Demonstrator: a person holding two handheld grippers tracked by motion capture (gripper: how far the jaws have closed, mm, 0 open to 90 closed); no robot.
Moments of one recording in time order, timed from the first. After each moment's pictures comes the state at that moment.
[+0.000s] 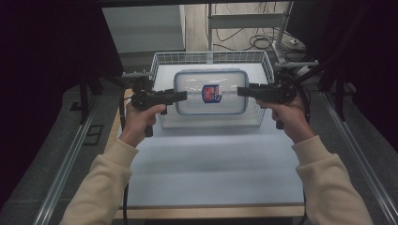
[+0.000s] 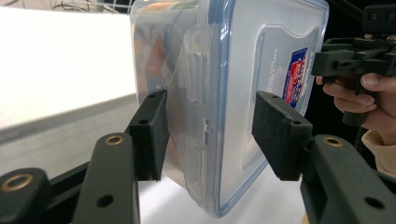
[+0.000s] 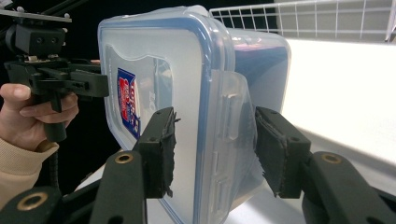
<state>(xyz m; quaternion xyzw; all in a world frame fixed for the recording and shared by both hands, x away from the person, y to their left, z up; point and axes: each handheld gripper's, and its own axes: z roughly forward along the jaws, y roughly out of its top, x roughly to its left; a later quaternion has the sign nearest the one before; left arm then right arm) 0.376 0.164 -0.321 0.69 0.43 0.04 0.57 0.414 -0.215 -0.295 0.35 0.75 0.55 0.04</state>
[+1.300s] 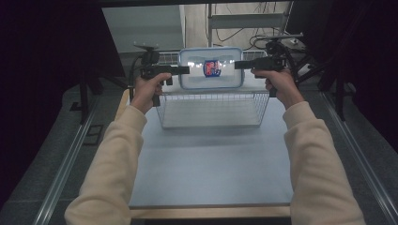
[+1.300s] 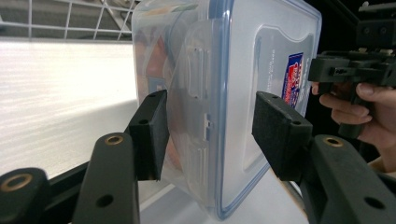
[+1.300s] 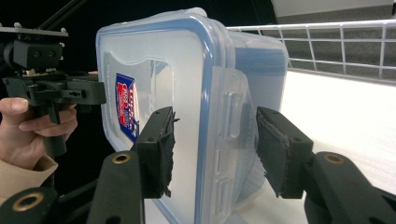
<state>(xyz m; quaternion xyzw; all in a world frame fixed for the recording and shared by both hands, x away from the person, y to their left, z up) 0.477 0.168 -0.315 0.67 0.49 -0.01 0.55 0.525 -0.211 -0.291 0.41 0.74 0.53 -0.03</state>
